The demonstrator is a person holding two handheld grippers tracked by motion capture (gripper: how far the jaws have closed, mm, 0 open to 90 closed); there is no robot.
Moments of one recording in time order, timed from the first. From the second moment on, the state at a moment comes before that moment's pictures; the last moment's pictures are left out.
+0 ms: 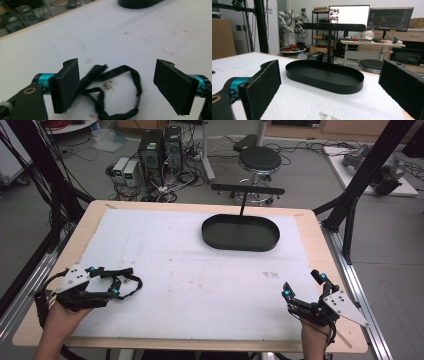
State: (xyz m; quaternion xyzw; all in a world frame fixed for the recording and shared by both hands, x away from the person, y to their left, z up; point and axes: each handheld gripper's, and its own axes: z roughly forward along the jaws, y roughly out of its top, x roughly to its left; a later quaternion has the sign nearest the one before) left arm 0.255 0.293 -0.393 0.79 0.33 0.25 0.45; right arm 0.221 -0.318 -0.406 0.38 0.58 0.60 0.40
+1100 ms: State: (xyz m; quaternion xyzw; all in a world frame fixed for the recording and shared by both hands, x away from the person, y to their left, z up) left arm 0.266 0.258 -0.431 0.88 0.30 0.19 0.31; right arm 0.222 -0.315 -0.405 0.37 0.59 0.60 0.39
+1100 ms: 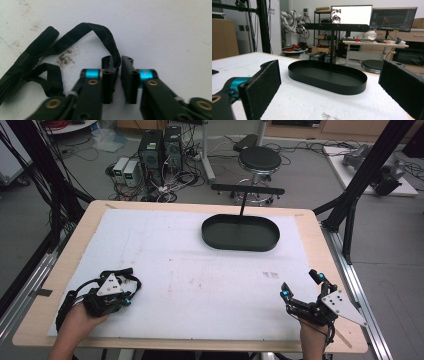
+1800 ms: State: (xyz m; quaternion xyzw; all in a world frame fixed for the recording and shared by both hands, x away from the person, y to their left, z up) left arm 0.269 0.261 -0.398 0.81 0.30 0.16 0.48; right arm 0.221 -0.313 -0.403 0.37 0.59 0.60 0.39
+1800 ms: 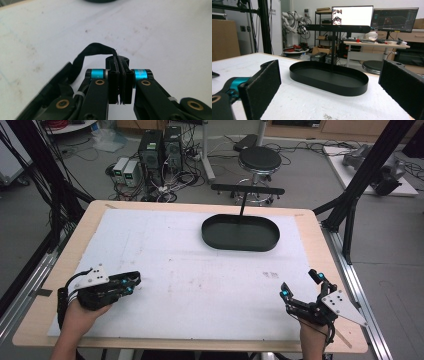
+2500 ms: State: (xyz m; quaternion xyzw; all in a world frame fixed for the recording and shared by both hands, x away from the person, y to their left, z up) left arm 0.306 0.189 -0.318 0.78 0.19 0.18 0.57; right arm 0.222 -0.313 -0.401 0.37 0.59 0.61 0.39
